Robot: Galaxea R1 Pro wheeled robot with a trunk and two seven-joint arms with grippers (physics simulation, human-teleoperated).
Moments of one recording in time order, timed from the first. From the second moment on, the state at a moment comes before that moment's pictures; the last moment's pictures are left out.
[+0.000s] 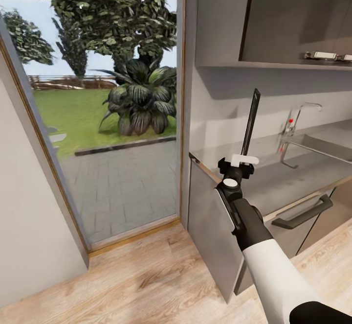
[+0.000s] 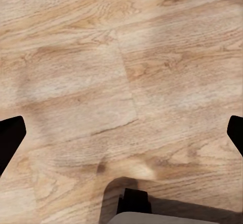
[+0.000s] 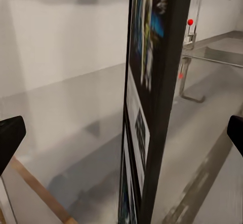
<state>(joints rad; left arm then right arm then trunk) 0.01 0.03 0.17 -0.62 0.00 -0.06 0.00 -0.82 0.10 0.21 -1.13 -0.05 0.34 -0.69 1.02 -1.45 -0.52</state>
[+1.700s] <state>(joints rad) 0.01 0.03 0.19 -0.62 0.00 -0.06 0.00 -0.82 0.10 0.21 -1.13 -0.05 0.34 -0.69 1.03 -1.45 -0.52</state>
